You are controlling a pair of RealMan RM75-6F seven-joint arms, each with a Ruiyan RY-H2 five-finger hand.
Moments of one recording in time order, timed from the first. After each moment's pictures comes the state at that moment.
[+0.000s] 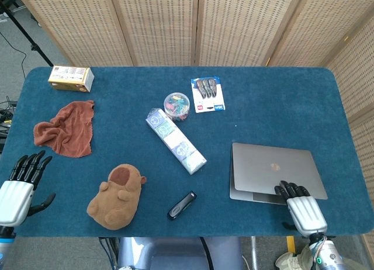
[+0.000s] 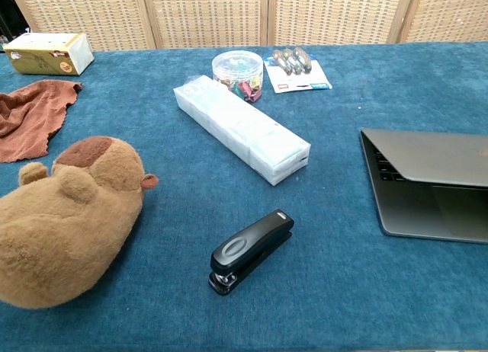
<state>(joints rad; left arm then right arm) -0.09 -1.10 0.02 -1.70 1.66 1.54 0.06 0.19 -1.14 -0.10 -1.90 -1.35 1.26 -0.50</state>
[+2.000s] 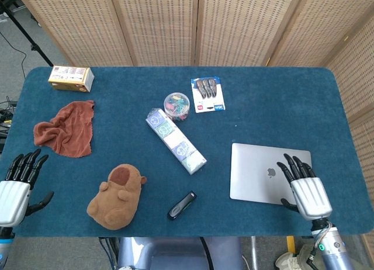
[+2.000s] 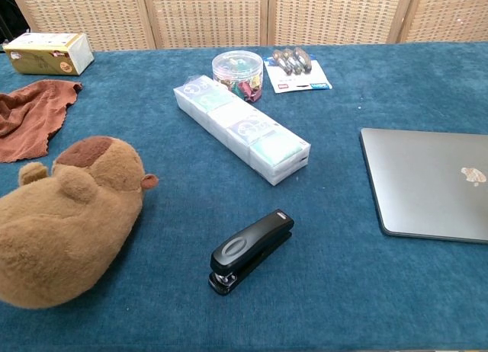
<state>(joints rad) -0.07 -1.13 0.00 -1.69 1.65 1.57 0.07 0.20 -1.12 0.01 -1.87 -1.48 1.40 -0.41</state>
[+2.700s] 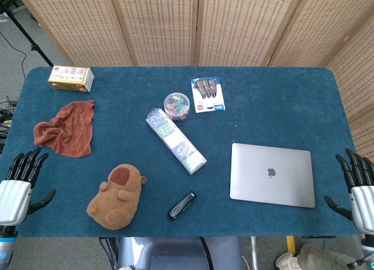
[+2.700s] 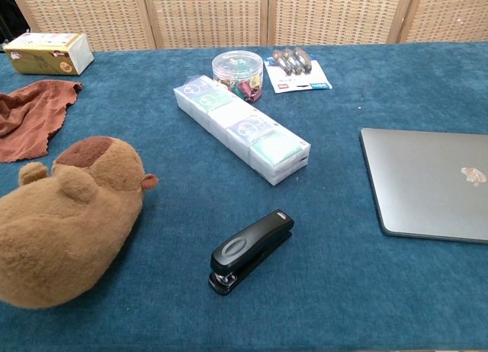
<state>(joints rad) -0.08 -1.16 -0.02 -1.68 1.64 1.58 0.07 0.05 -1.04 0.04 -1.68 -1.57 1.65 -0.04</state>
